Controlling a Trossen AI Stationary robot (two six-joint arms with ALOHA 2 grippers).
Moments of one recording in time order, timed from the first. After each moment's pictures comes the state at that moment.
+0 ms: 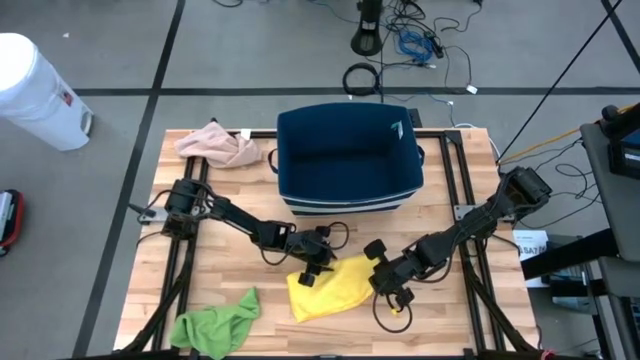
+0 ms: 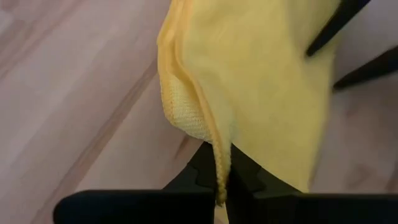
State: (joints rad) left arm -0.18 2.00 0.95 0.36 0.07 0.17; right arm 0.53 1.56 0.87 -0.34 0.14 -0.08
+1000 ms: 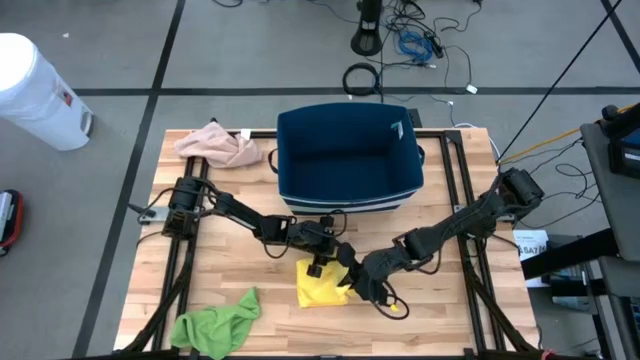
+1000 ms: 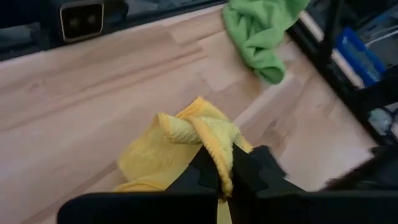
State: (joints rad) left arm -0.12 2.00 0.95 0.50 0.06 0.19; right arm 0.43 1.63 0.96 0.08 0.02 -0.59
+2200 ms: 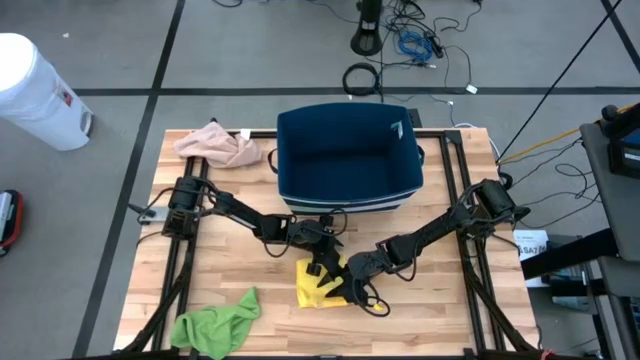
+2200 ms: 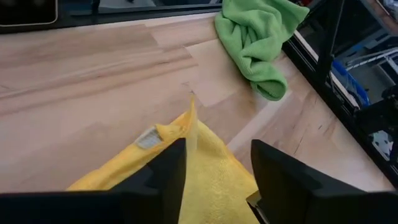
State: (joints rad) left arm -0.12 2.00 0.95 0.49 0.06 0.22; right arm 0.38 1.86 0.96 0.42 -0.01 -0.65
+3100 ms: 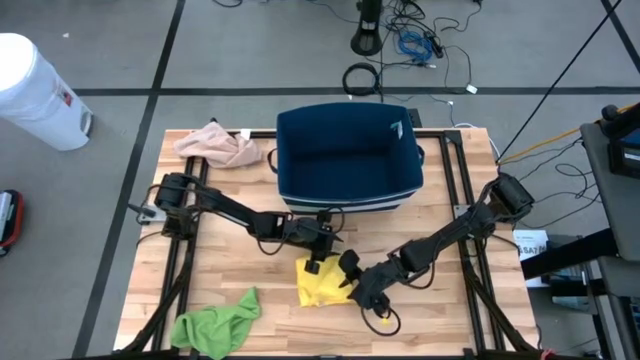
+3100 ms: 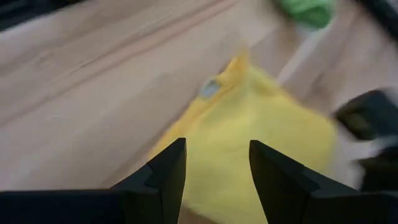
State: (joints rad) left arm -0.13 1.89 0.95 0.40 -0.02 0.28; right arm 0.50 1.73 0.96 0.01 0.12 -0.38
